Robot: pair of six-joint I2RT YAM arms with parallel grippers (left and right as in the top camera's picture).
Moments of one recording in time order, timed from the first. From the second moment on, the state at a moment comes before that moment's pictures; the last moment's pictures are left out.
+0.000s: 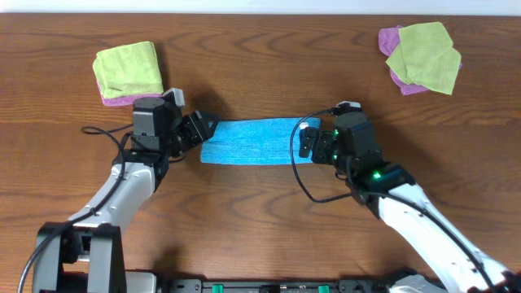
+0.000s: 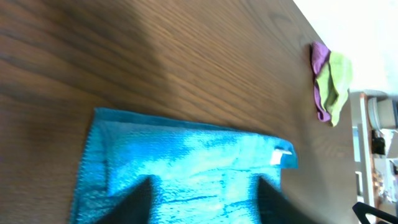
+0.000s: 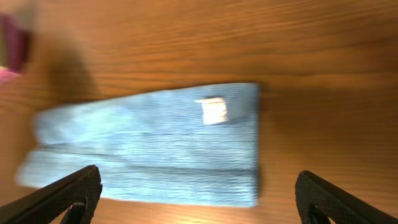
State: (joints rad) left arm -0.09 1.52 0.71 0.07 0.52 -0.66; right arm 0.41 1.30 0.74 -0.21 0.01 0.56
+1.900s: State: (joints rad) left arm -0.27 1.75 0.72 0.07 0.27 -0.72; right arm 0.46 1.72 0.75 -0.04 -0.04 0.92
